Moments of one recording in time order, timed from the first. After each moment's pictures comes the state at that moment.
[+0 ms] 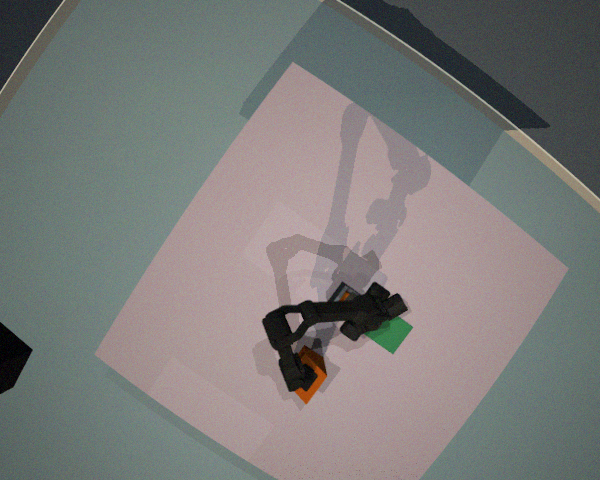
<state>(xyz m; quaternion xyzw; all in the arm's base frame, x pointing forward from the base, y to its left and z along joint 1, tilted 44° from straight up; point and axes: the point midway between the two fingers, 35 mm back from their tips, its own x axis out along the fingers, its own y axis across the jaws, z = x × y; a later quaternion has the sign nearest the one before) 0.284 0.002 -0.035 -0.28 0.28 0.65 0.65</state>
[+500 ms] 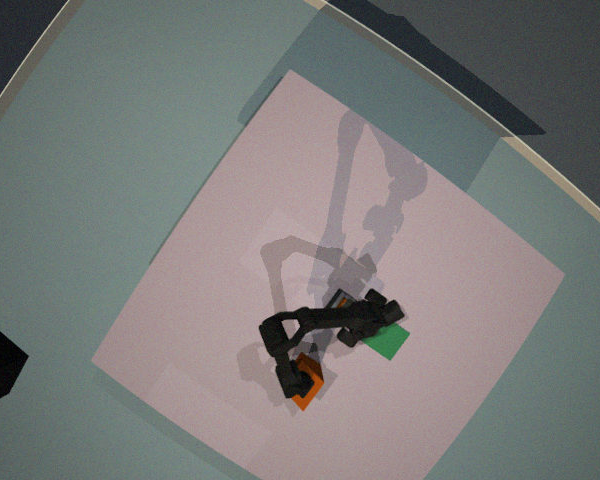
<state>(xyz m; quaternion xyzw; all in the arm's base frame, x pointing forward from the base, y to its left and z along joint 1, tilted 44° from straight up) 0.284 0.002 -0.035 -0.28 0.28 0.65 0.65</state>
